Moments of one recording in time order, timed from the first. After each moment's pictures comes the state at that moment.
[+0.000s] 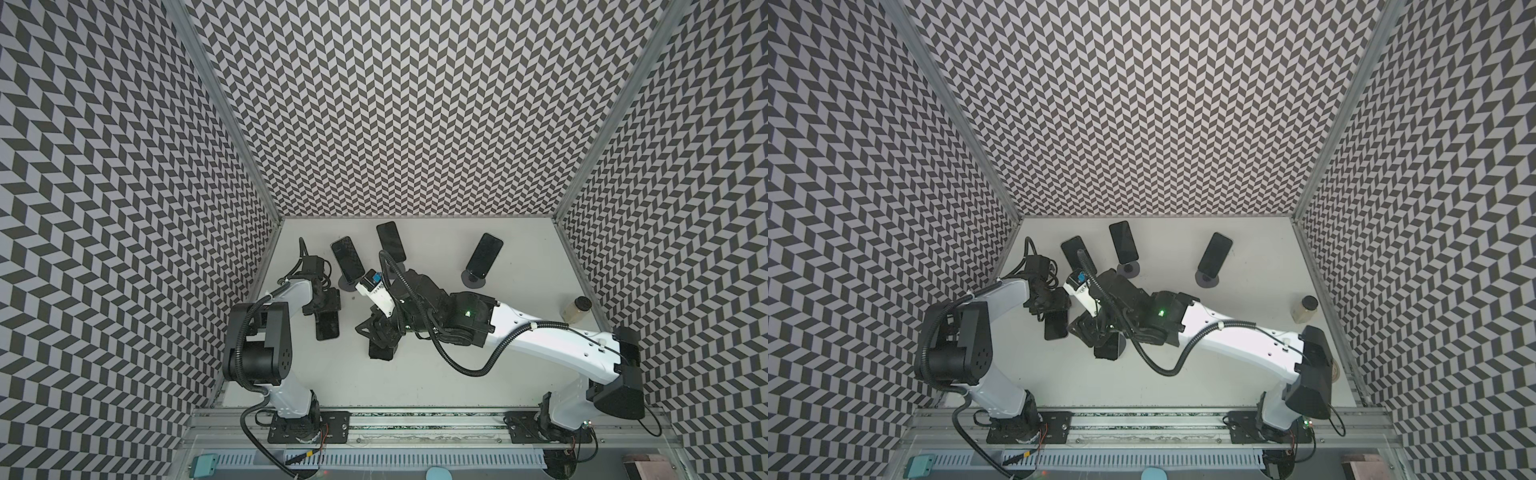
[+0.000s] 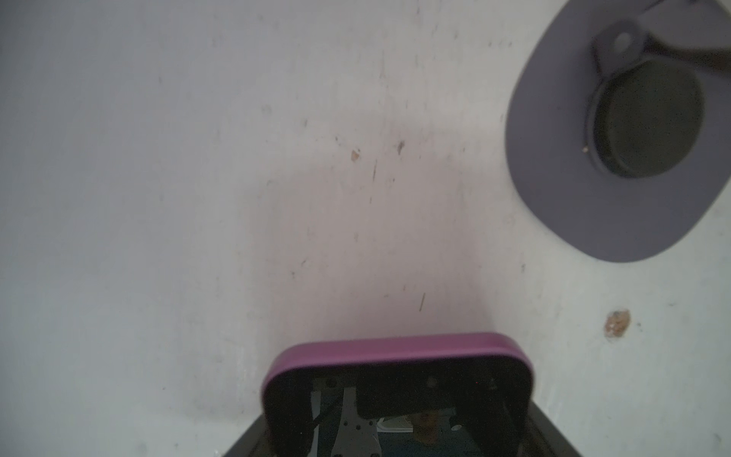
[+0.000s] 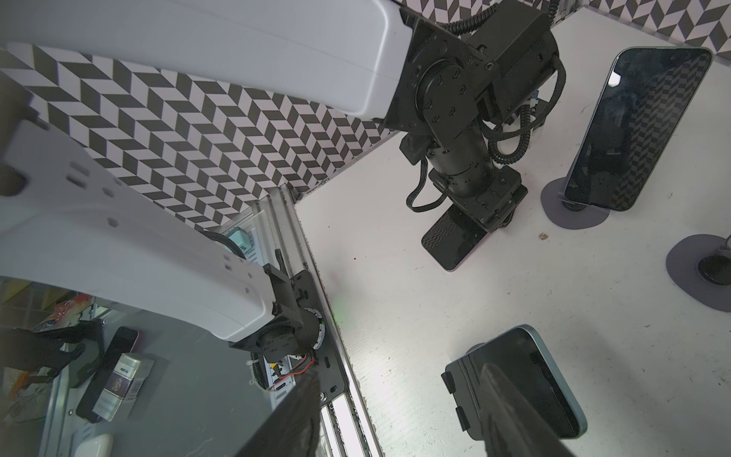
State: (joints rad) left arm 0.02 1.66 0.93 -0.53 0.00 -0.13; right arm 1.19 1.59 1.53 -0.53 -0.08 0.28
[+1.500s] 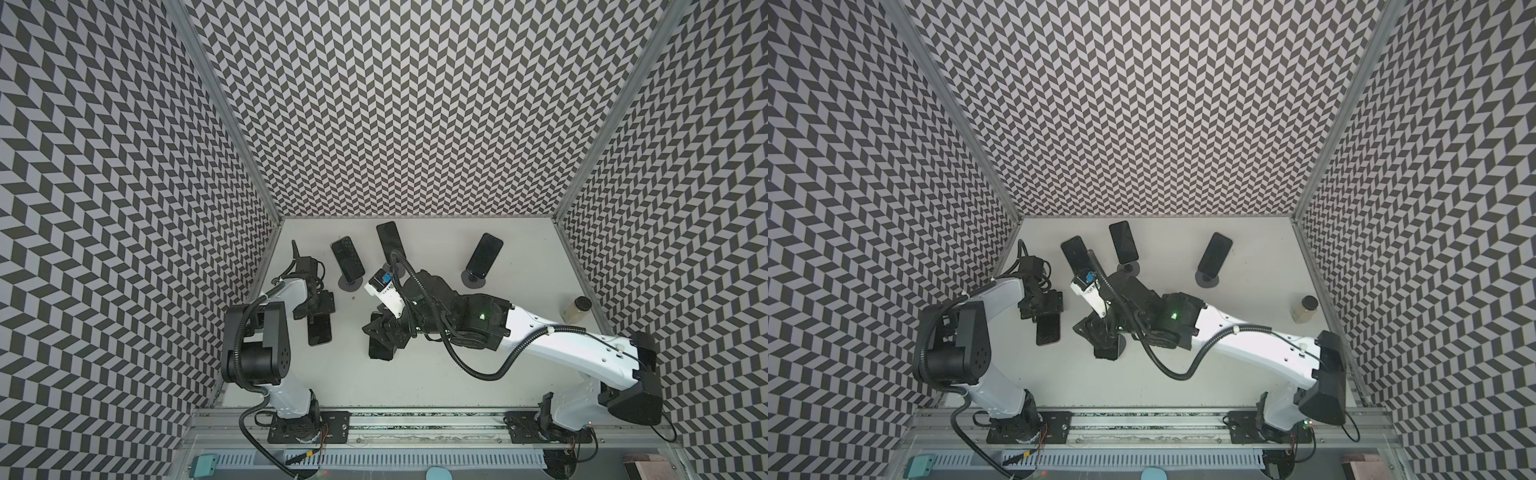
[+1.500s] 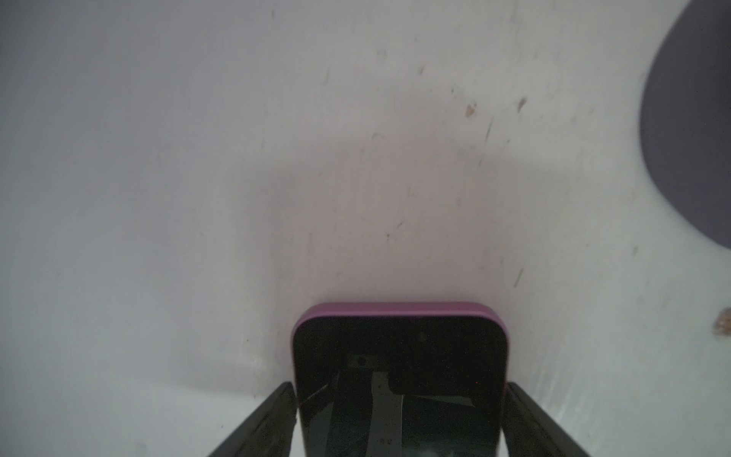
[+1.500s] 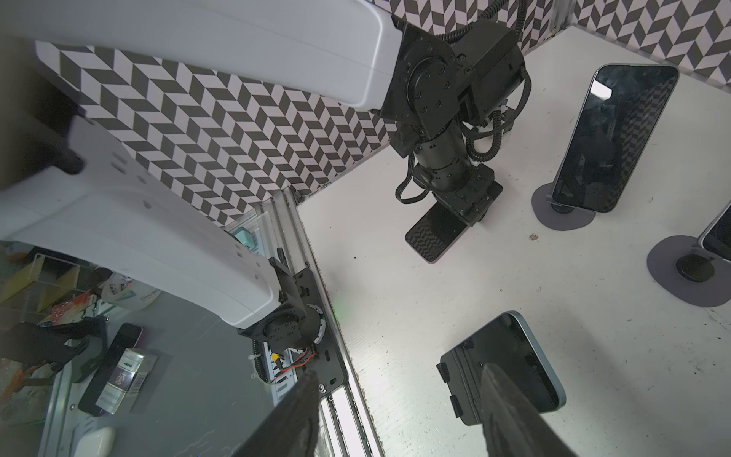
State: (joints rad) left arm 0.07 1.66 0.95 -0.61 -0.06 -0.13; right arm 1.19 1.51 1.48 -0.53 -0.07 0.27
